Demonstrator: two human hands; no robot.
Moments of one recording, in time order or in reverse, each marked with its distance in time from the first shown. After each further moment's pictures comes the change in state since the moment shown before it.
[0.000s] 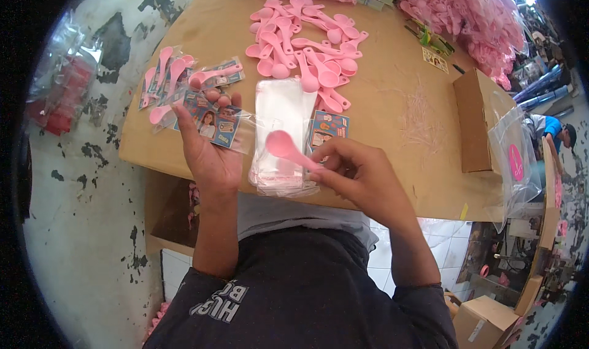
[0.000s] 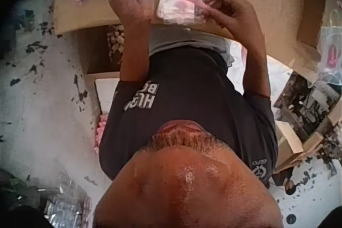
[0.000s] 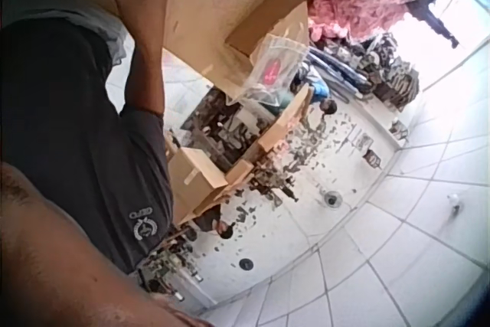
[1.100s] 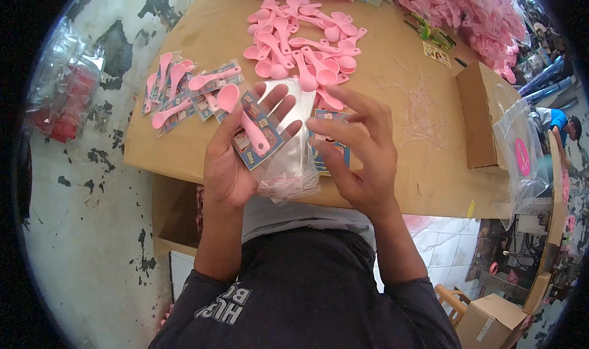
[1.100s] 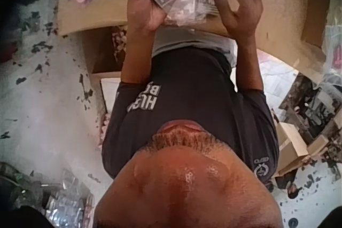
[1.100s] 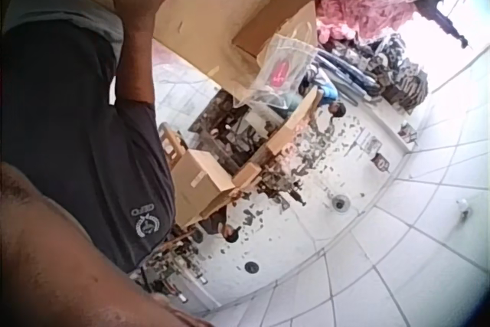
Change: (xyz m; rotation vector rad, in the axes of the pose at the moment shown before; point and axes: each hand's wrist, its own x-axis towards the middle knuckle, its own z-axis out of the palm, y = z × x) left_hand -0.018 -0.004 0.026 -0.012 -0.098 -0.564; right_hand 0.021 0.007 0.012 -0.360 0.502 -0.871
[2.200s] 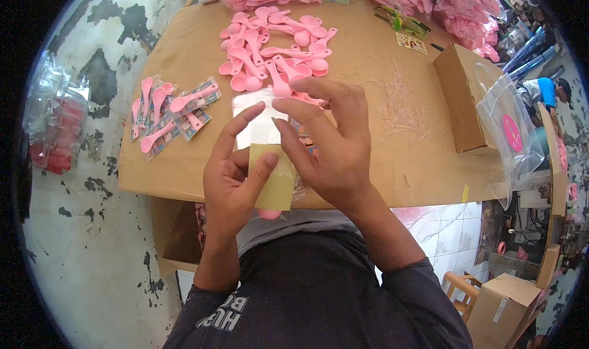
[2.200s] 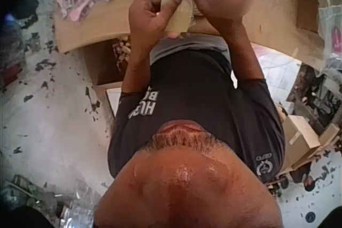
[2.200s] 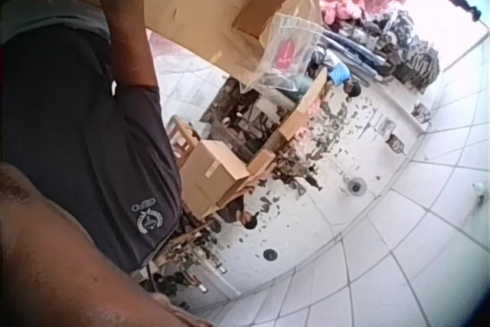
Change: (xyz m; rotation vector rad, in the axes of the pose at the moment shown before) left_hand -0.023 -0.012 0.026 1.015 -0.051 0.144; right_hand 0.024 -0.002 0.010 -0.231 0.163 -0.083
